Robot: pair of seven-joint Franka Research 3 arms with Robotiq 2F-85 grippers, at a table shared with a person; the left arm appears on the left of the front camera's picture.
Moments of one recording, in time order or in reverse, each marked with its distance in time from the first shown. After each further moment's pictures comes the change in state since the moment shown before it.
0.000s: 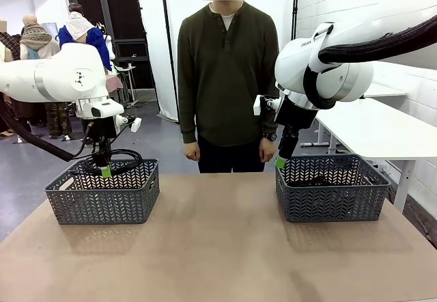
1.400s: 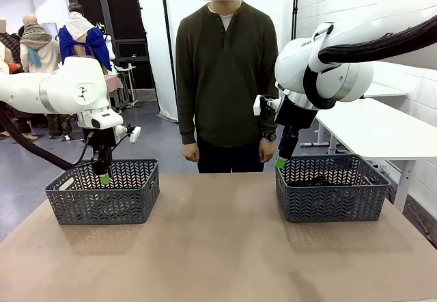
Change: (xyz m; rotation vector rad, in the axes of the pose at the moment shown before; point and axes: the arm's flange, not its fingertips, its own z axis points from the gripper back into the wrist) left arm -0.008 0.021 -0.027 0.041 0.022 -0.043; right arm 0.000 0.000 0.000 0.000 0.000 0.000
